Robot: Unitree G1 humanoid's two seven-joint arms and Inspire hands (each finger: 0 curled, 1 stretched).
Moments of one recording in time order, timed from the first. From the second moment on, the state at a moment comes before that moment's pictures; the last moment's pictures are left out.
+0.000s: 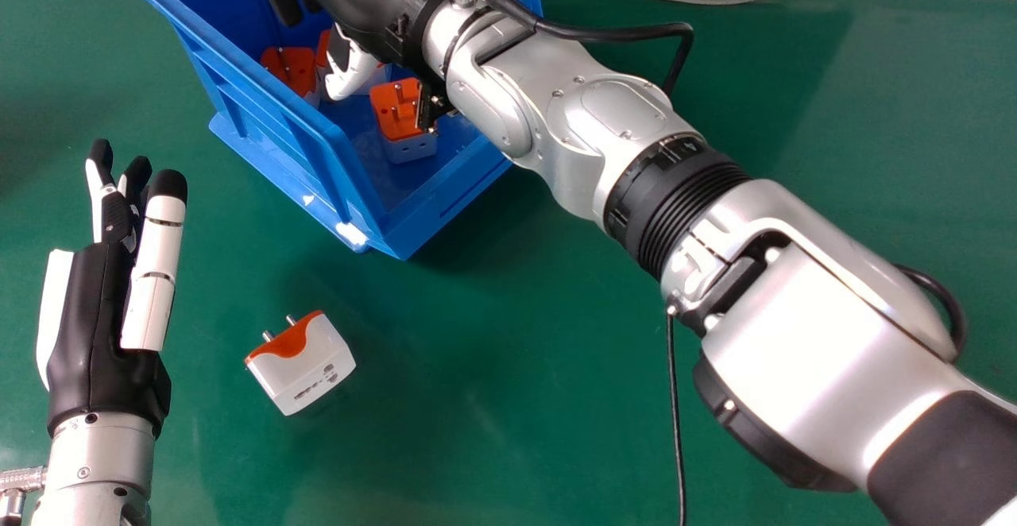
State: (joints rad) left arm 0.19 0.17 0.29 -0.14 -0.10 -0.06 -0.06; right arm -1.37 0.11 0.61 1.25 -0.85 -0.16 -0.23
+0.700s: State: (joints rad) left arm 0.19 0.17 0.28 -0.14 -0.09 -0.05 -0.06; right arm -0.99 -0.04 0.51 0.70 -0.74 -0.14 -0.23
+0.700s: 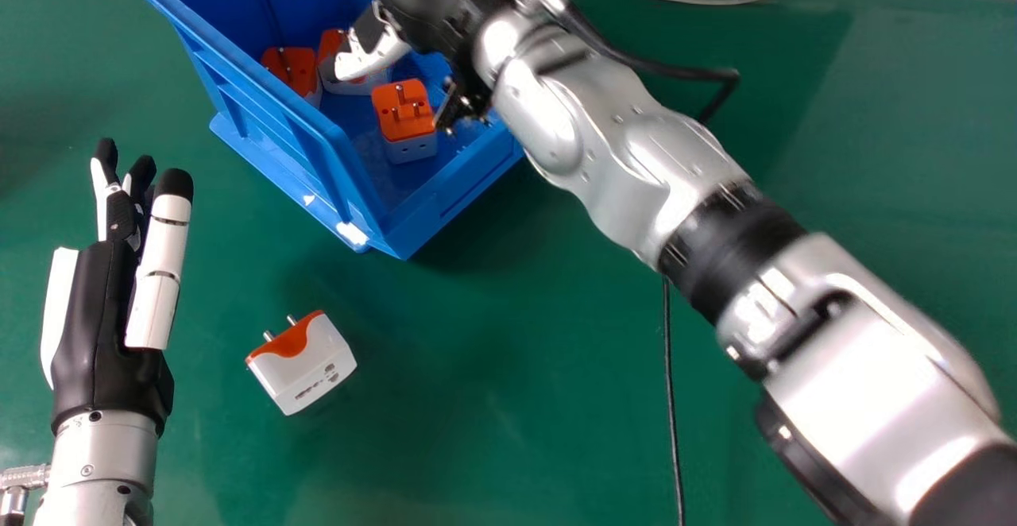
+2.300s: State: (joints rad) left arm 0.25 0.17 0.28 -0.13 -0.10 -0.10 -0.07; right arm 0.24 -0.23 0.26 -0.26 0.08 -0.10 0.29
